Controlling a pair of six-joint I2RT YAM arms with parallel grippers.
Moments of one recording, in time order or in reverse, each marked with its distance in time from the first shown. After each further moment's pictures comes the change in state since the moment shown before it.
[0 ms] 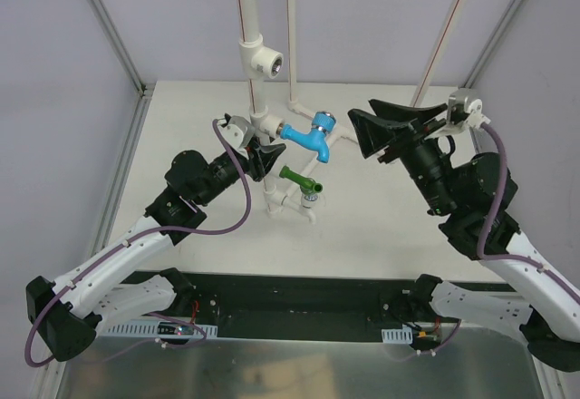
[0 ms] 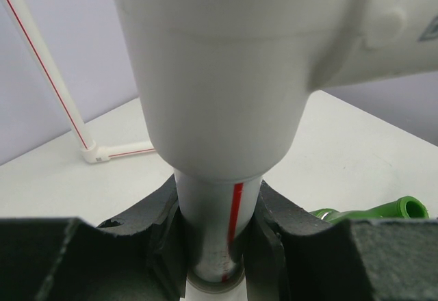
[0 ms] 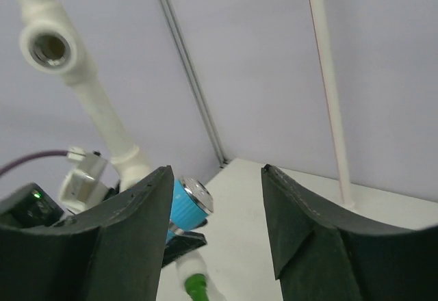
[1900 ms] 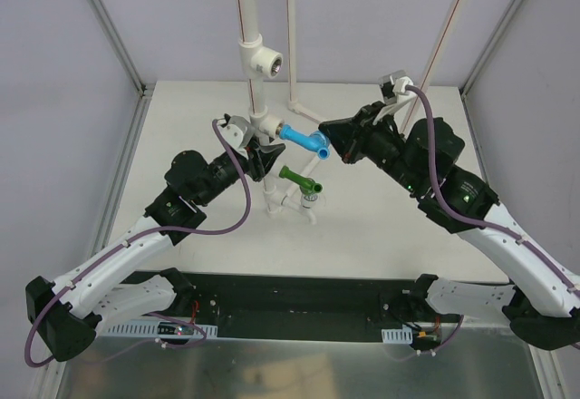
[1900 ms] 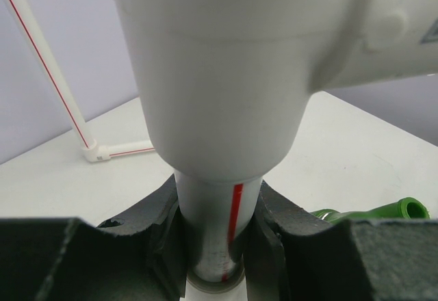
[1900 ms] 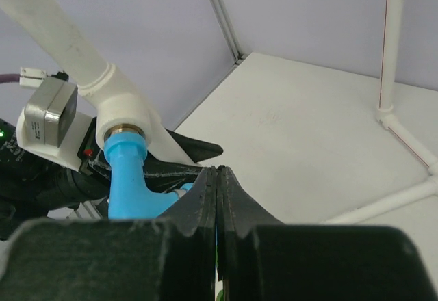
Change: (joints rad) left arm -0.002 -0.001 0.002 -0.004 -0.010 0.000; right arm -0.015 0.227 0.235 -0.371 -0.120 0.191
